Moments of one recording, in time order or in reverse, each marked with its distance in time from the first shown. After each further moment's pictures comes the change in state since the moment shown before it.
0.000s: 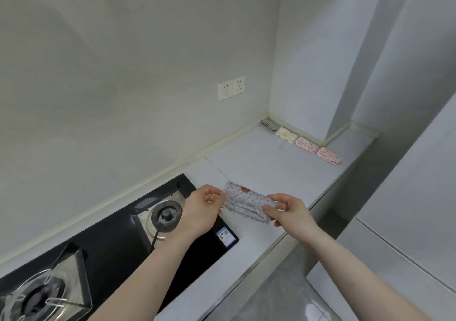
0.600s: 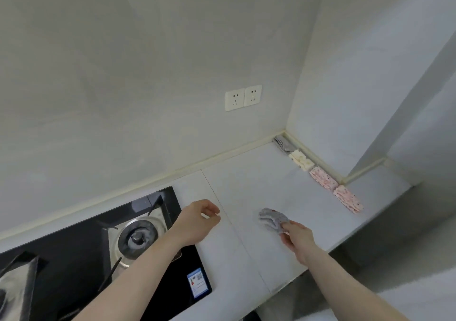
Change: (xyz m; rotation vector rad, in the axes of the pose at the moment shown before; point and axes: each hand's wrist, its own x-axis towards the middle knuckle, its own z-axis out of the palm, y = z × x) left_hand 0.146 0.002 0.053 0.181 -0.075 -0.166; right_hand 0.242 0.073 -0.082 0.354 0.252 0.507
